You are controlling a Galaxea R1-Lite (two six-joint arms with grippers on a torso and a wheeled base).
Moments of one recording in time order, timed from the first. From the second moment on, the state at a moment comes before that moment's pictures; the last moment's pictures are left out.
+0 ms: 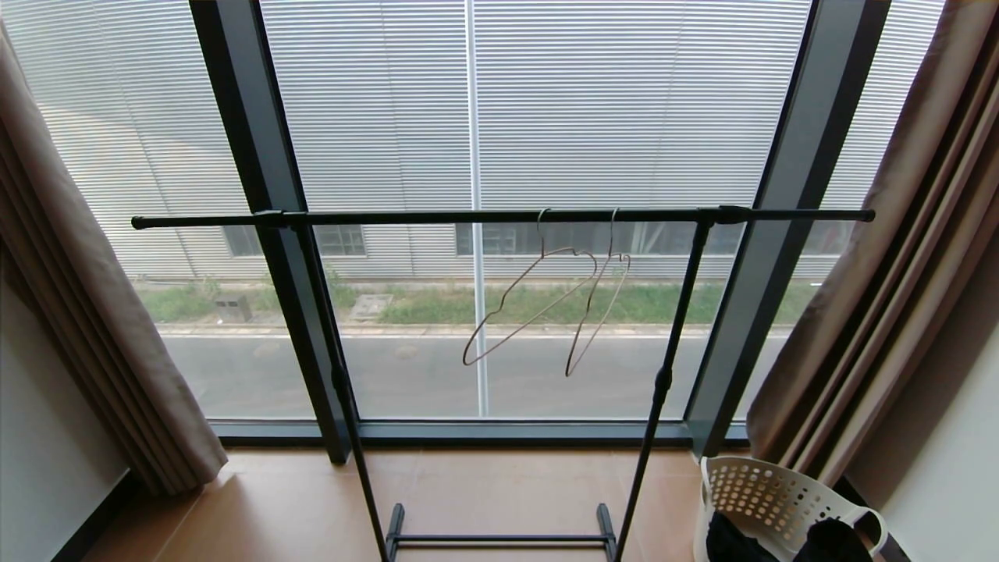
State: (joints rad) left arm 0.00 0.00 -0.02 0.05 -0.11 0.05; right arm -0.01 0.00 0.00 0.00 -0.02 0.01
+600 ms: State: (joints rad) left arm 0.00 0.00 -0.02 0.05 -0.11 0.05; right arm -0.01 0.00 0.00 0.00 -0.02 0.01
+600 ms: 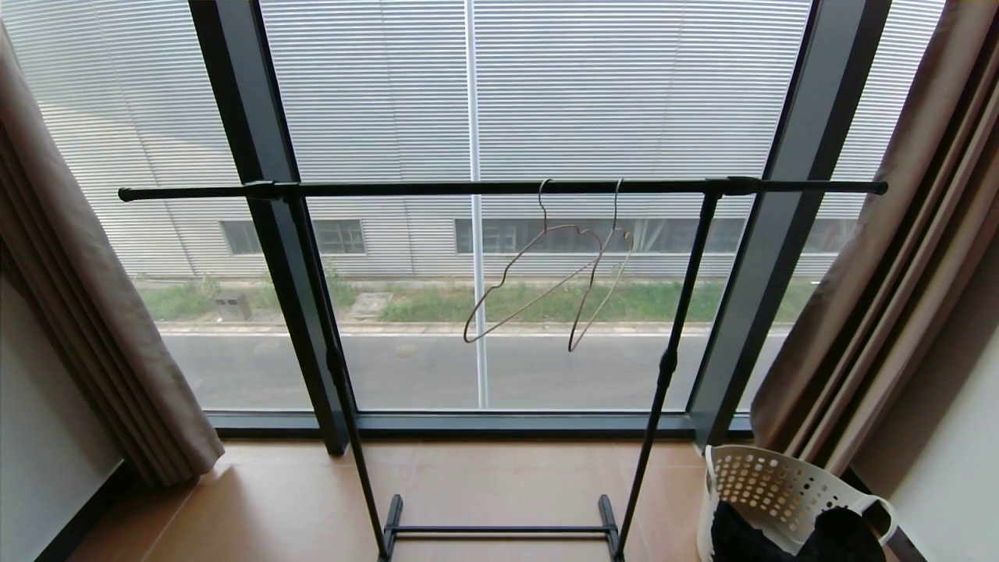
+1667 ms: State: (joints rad) left arm 0.00 0.00 -0.02 0.05 -0.11 0.05; right arm -0.01 0.00 0.00 0.00 -0.02 0.01
